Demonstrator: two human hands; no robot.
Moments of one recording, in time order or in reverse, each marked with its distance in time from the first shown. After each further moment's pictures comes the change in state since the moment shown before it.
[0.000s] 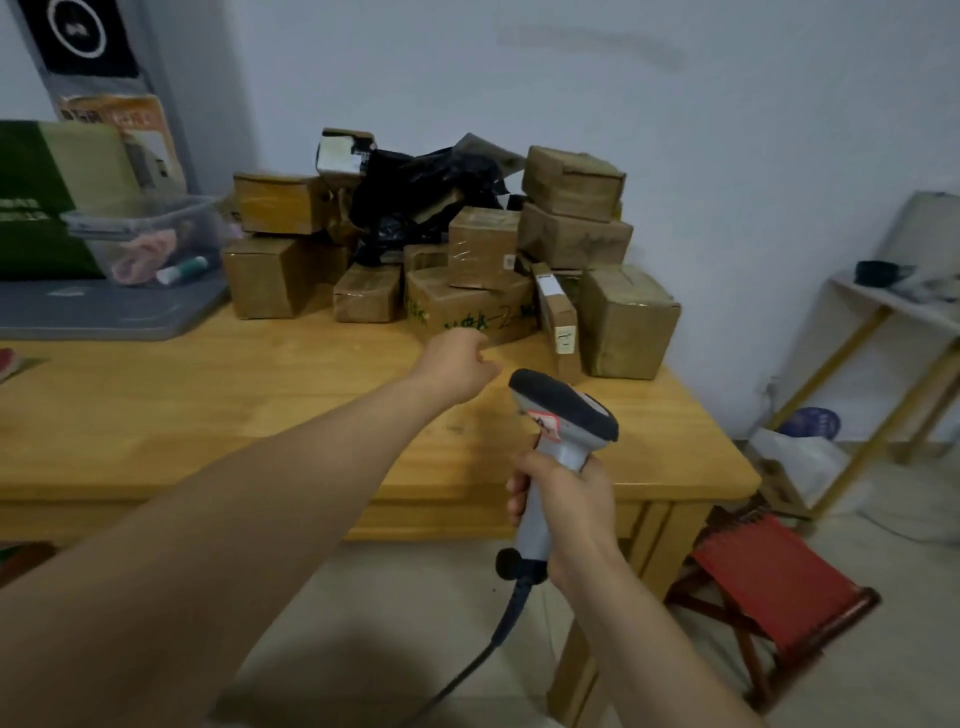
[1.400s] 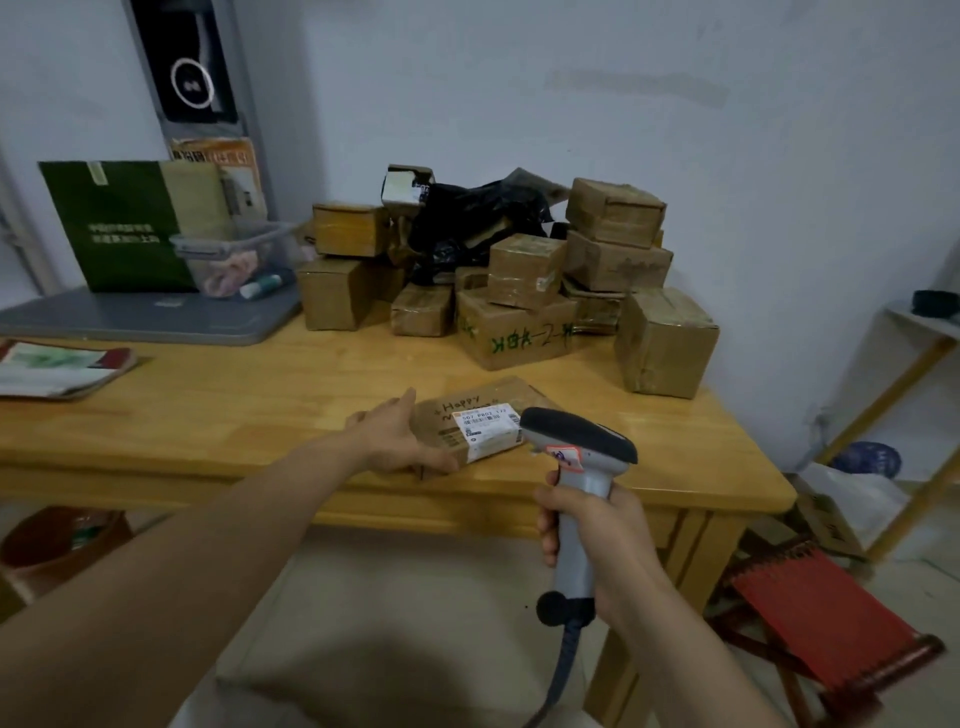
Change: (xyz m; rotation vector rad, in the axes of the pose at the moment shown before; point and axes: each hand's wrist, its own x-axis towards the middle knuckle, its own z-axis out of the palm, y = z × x) left_hand -0.068 -0.100 -0.039 0.224 -0.222 -0.234; right_hand -0.041 0.000 -0.005 -0.139 -0.158 0.040
